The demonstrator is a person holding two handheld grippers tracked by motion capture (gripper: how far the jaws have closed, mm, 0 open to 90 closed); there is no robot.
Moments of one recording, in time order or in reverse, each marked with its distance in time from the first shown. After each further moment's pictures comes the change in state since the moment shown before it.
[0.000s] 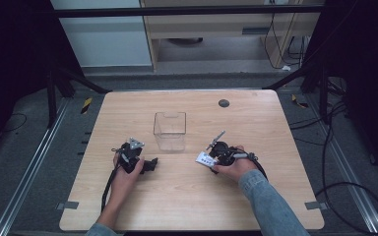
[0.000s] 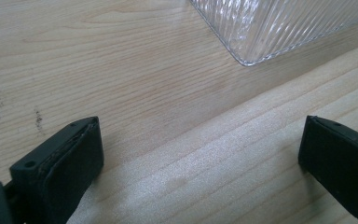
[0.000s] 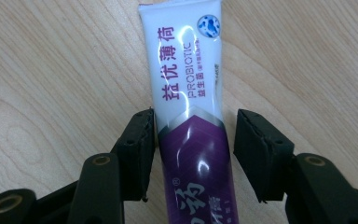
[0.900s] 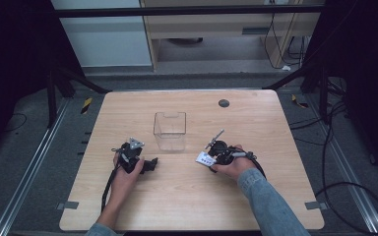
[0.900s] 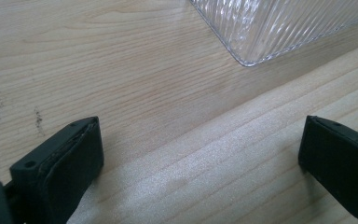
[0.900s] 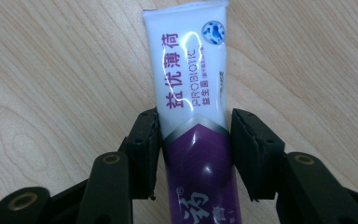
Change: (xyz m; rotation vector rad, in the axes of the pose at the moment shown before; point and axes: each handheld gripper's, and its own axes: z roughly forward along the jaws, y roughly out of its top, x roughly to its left) left arm 0.000 0.000 0.000 -0.001 0.000 -0.002; right arm -0.001 0.004 0.002 0.006 0.022 0.018
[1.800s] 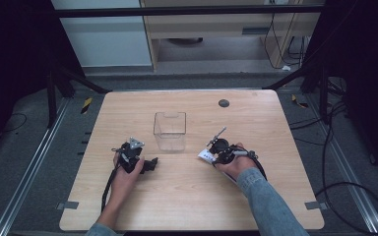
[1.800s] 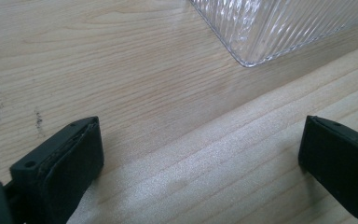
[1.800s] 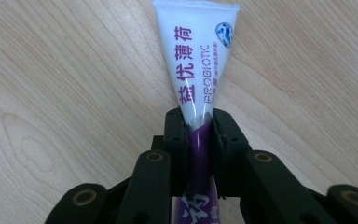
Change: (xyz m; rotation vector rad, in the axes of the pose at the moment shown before) left arm 0.000 0.000 0.000 -0.001 0.000 0.000; right arm -0.002 0.001 -0.009 0.002 -0.009 0.054
